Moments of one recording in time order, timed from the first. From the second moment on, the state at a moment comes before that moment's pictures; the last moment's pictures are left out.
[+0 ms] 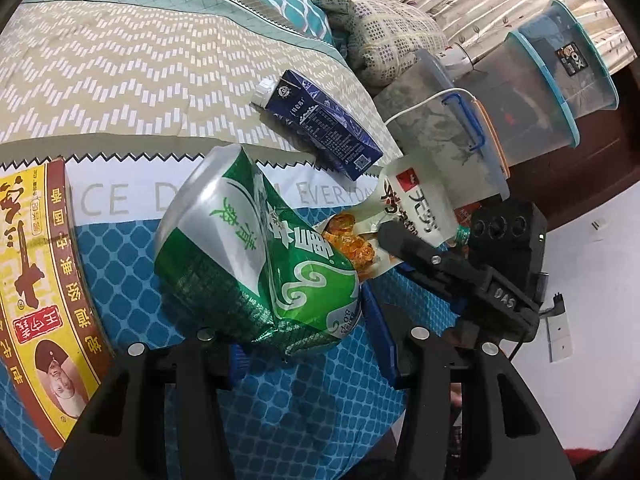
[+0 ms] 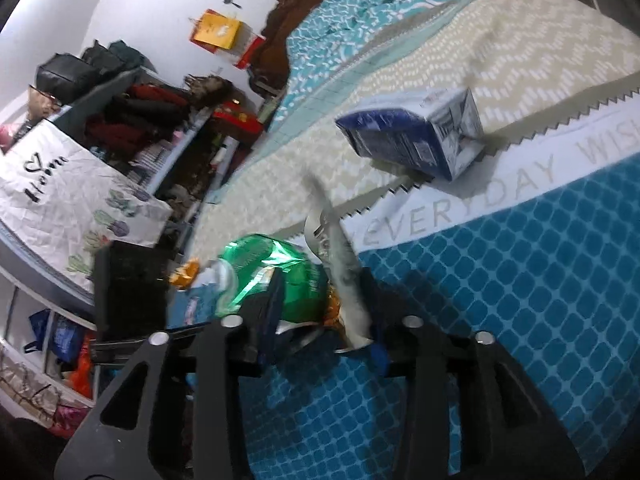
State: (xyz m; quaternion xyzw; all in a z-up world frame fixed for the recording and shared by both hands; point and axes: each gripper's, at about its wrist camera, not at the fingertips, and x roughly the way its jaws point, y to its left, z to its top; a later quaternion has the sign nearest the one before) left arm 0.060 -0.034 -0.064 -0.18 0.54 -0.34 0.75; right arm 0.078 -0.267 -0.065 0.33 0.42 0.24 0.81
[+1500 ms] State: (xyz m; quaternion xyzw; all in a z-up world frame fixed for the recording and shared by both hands) left arm 0.094 -0.310 0.002 0.04 0.50 -0.45 0.74; right arm -0.017 -0.534 -0.040 0.35 0.28 -0.03 0.89
